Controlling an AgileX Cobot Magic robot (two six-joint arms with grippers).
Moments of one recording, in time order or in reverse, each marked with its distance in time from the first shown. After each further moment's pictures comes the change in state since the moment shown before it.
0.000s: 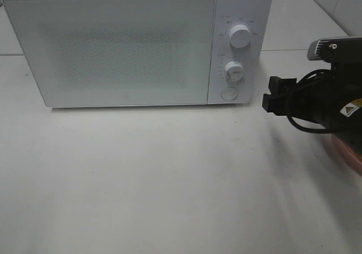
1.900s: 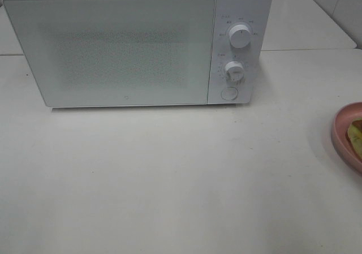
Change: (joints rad) left arm 0.000 0.000 0.000 0.000 0.000 0.000; right arm -0.387 -0.892 -0.137 -0.570 1.340 0.372
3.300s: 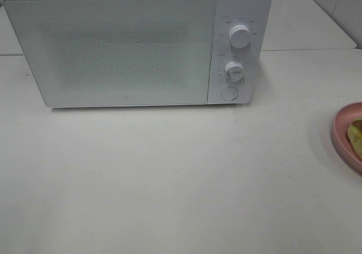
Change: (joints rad) left arm 0.000 0.000 0.000 0.000 0.000 0.000; right arm 0.000 -0.673 -0.052 -0.003 0.564 0.000
